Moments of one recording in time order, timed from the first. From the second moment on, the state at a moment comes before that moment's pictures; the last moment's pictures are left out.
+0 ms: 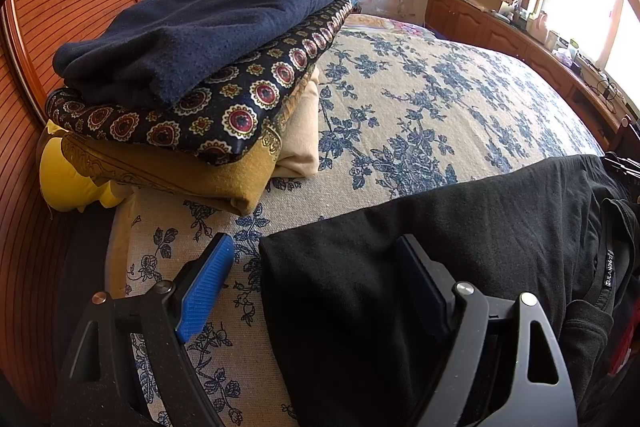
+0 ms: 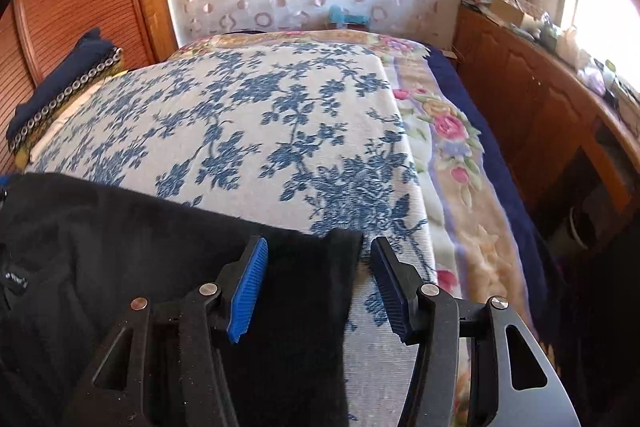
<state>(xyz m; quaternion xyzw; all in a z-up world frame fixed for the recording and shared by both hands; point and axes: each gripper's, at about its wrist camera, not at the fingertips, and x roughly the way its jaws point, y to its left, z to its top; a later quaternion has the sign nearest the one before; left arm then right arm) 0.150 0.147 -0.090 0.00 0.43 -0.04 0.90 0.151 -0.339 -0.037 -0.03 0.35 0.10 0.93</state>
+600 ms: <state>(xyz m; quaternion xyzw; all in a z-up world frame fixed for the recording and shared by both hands) 0.142 0.149 -0.085 -0.01 0.43 -0.09 0.90 0.147 -0.333 -0.040 -0.03 0.34 0.10 0.93</state>
